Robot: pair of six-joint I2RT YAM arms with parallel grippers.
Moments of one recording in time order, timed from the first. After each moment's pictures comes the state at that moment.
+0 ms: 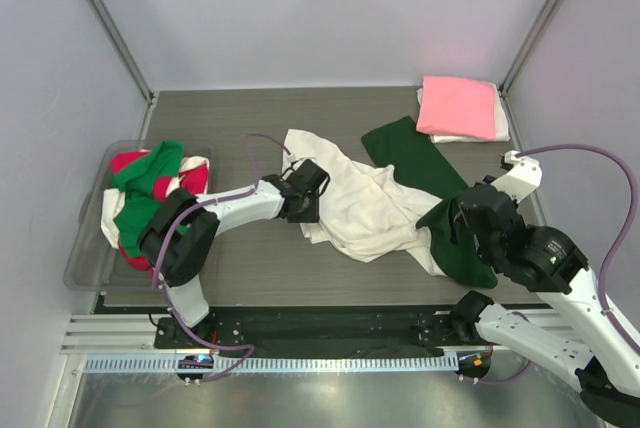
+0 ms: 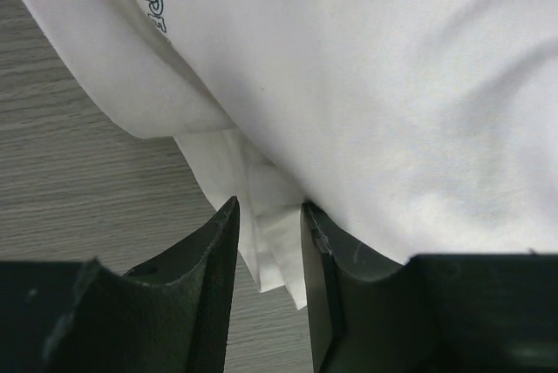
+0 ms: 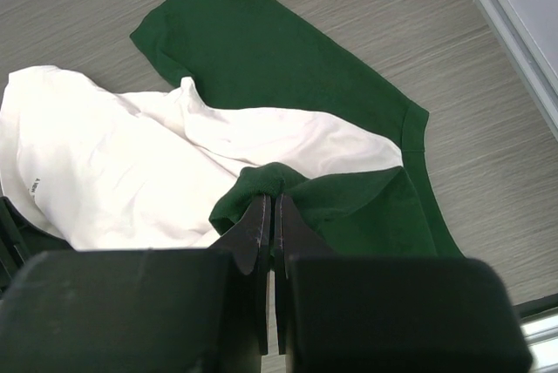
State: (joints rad) left arm -0.75 1.77 1.09 -0.42 -0.19 -0.66; right arm 0.72 0.72 1.09 -1.09 0.83 0.79
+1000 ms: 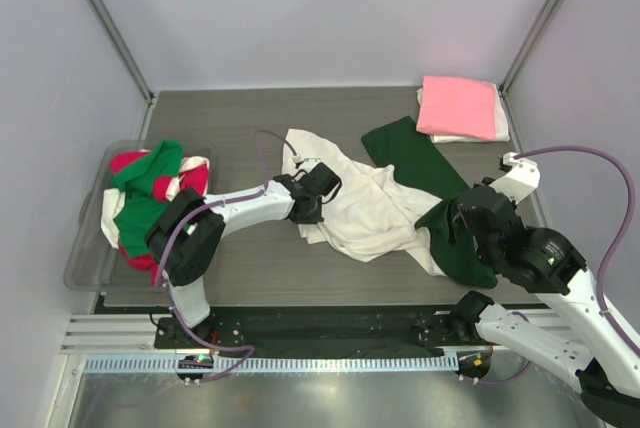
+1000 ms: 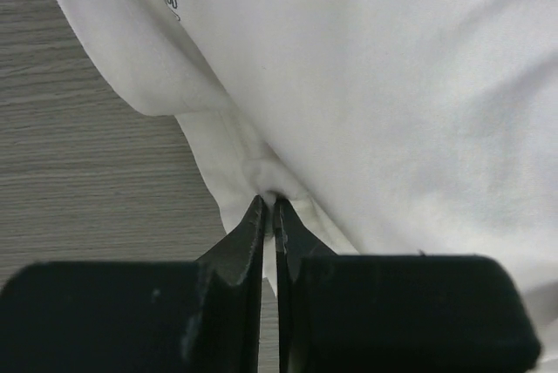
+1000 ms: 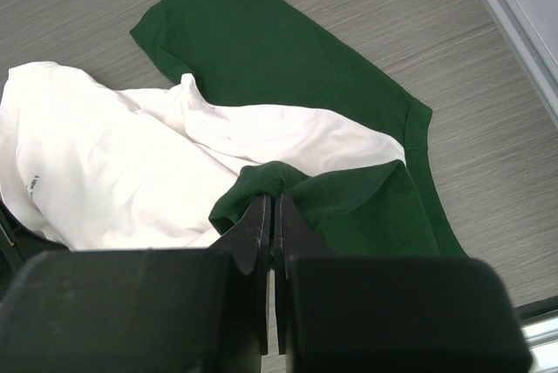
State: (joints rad) left arm -0.82 1.80 1.17 -0.53 -0.33 -0.71; right arm 0.72 0.71 1.07 -1.07 0.83 0.79
